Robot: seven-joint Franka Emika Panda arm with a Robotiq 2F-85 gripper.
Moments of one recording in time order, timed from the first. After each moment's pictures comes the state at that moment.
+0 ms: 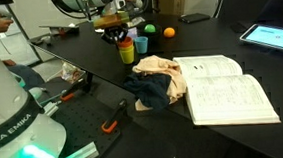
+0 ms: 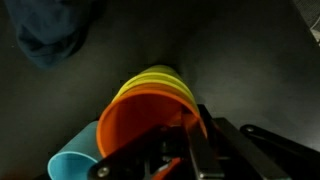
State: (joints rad) arm 0.22 0.26 0.11 -2.52 -0.32 2.92 -0.24
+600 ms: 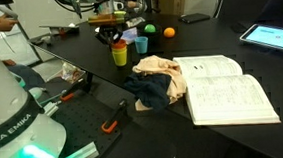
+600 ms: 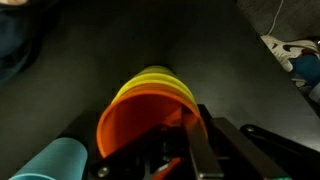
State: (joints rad) arm 0.12 0.26 0.27 -2.47 -0.09 2.76 -0.36
